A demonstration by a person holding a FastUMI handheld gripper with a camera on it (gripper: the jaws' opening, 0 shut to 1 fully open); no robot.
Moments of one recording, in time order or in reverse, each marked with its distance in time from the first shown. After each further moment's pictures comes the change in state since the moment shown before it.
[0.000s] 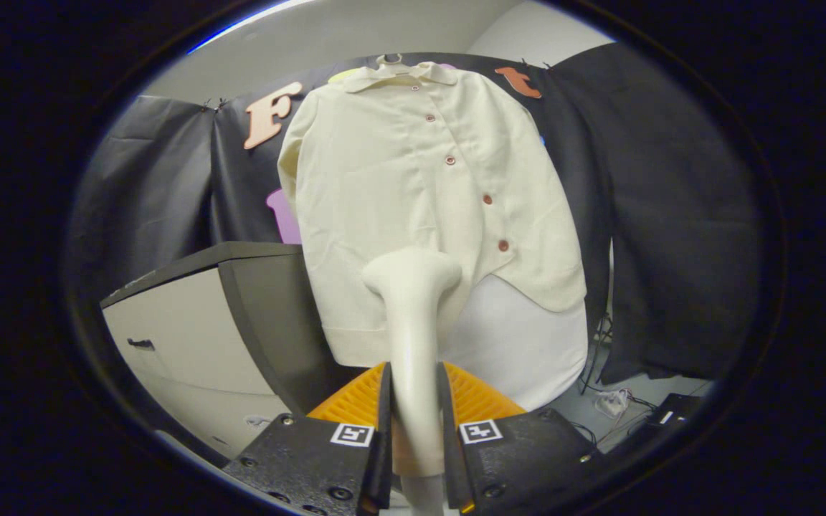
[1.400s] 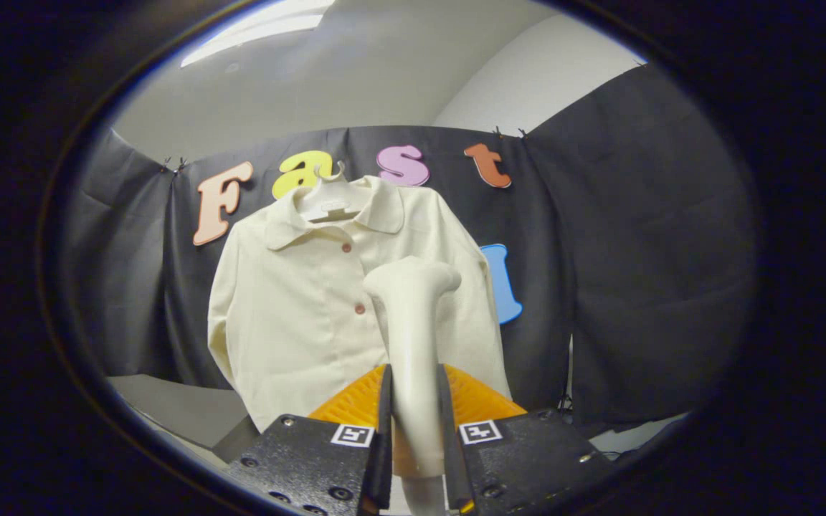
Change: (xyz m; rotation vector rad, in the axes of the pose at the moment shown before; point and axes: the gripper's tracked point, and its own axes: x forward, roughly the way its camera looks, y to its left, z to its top) arm 0.012 -0.076 0.293 0.001 -0.357 -0.144
